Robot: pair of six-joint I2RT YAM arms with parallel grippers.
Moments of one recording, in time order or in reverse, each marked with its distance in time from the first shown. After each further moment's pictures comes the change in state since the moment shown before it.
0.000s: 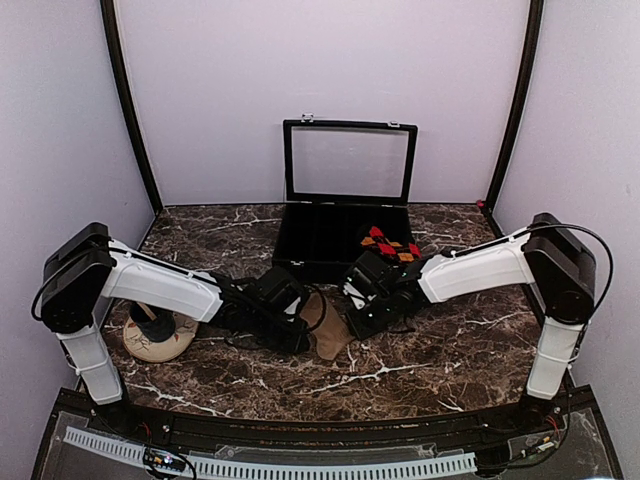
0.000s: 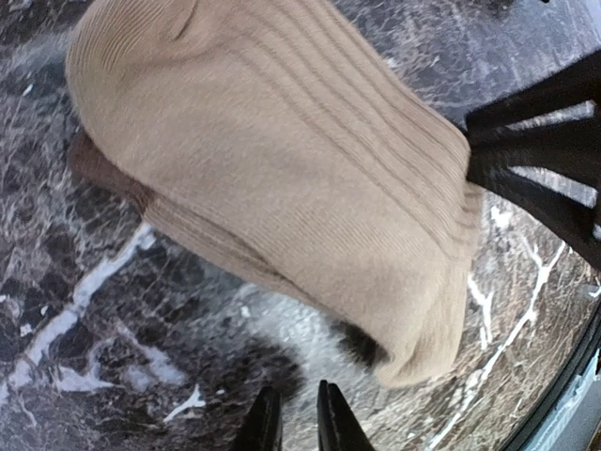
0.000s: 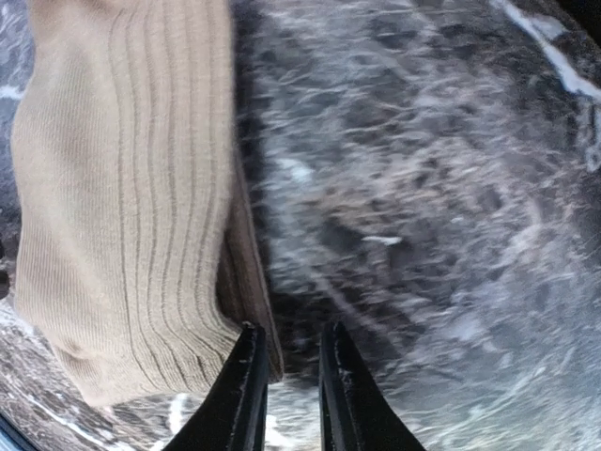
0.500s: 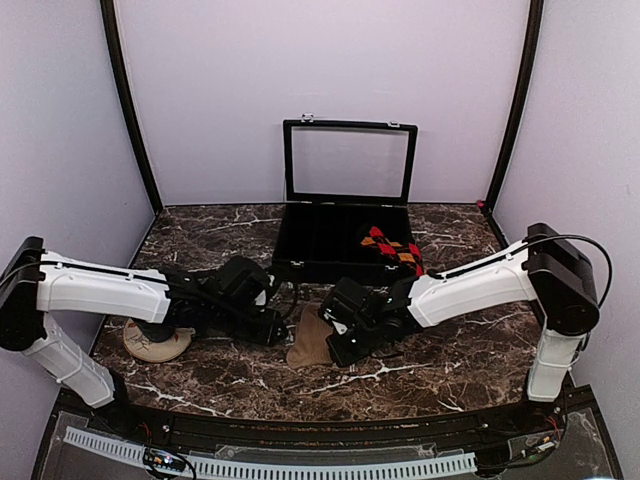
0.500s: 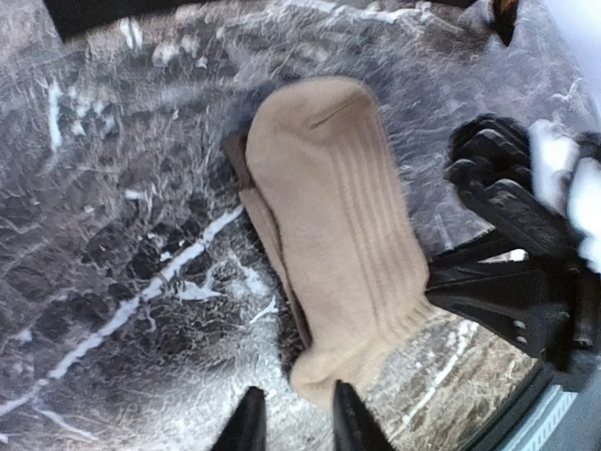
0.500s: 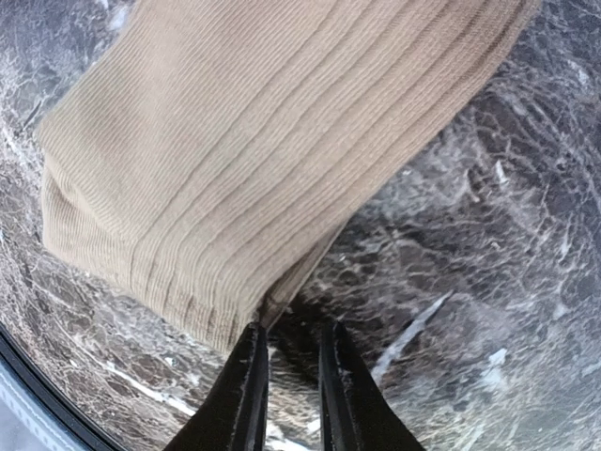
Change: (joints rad) left arm 0.000 -0.270 -0.123 -0.092 -0.126 0.013; right arm 0.189 0.000 0.003 -0.003 -0.007 0.163
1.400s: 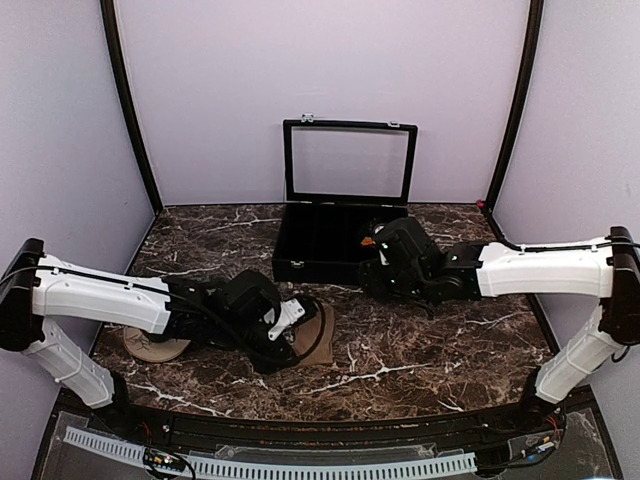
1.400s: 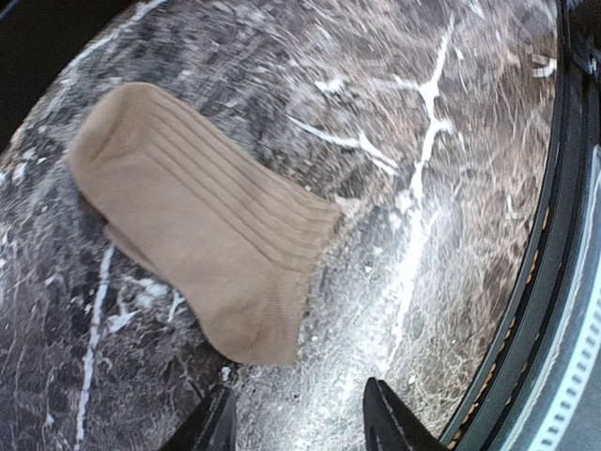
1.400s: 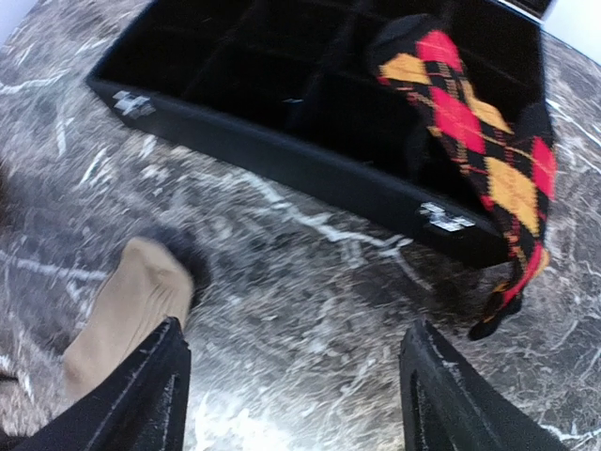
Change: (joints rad) left arm -0.112 -0.068 -0.004 -0.044 0.064 0.534; right arm -0.128 -0.346 -0.071 0.095 0.418 -0.096
